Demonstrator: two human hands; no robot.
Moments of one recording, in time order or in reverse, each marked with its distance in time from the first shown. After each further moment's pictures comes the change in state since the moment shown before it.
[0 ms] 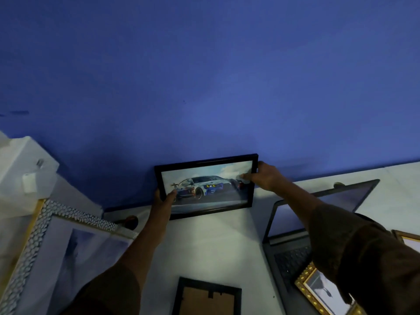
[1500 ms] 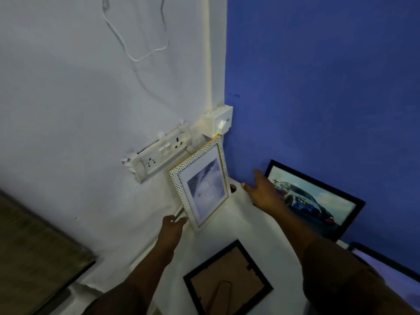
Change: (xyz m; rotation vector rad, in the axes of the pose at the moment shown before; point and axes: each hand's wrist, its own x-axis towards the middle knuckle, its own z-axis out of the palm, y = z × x) left_hand -0.296 -0.132 -0.113 -0.322 0.724 -0.128; right_hand -0.176 -0.125 0.124 0.001 -0.335 -0.785
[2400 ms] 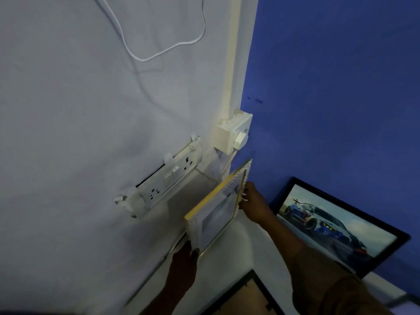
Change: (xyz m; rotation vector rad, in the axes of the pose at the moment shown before) left_hand 0.078 -0.021 0.009 0.482 -0.150 0.291; right_hand 0.115 -0.006 0.084 0.095 -0.089 0.014
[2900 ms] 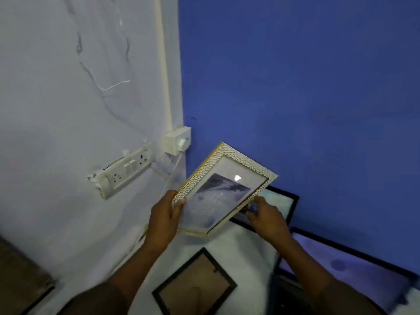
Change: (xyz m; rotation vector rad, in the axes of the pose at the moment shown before) left_hand -0.150 0.163 -0.009 -0.015 0.291 0.730; right_hand -0.294 0.015 -0.153 -0.266 0.289 0.024
